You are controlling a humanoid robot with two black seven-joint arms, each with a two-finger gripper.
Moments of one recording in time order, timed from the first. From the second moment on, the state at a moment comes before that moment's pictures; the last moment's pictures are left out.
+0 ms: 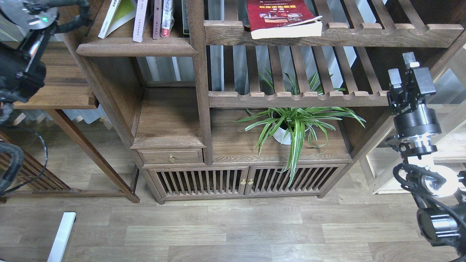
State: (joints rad) left arm -1.15 0.35 -1.07 -1.16 0.29 -0.36 -0.05; right arm 0.18 -0.42 1.37 1.18 0.41 0.58 0.06
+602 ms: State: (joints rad) left arm -0.76 0.30 -1.15 -1.46 0.20 -0.49 -0.07; right arm 0.23 -0.34 1.18 1.28 0.41 0.58 0.06
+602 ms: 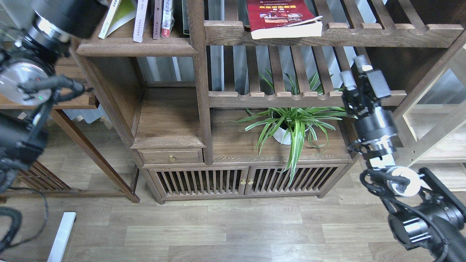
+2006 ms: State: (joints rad) left arm -0.50 0.11 -1.00 -1.39 0.22 -0.49 -0.03; right arm 0.51 -0.25 0.91 1.28 0.41 0.56 0.06
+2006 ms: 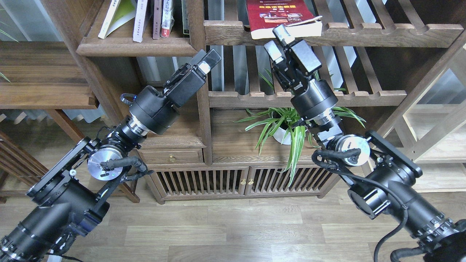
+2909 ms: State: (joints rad) left arm -0.50 0.12 -1.02 -1.39 0.21 -0.49 -0.04; right arm 0.61 -0.25 0.94 1.24 0.44 0.28 0.06
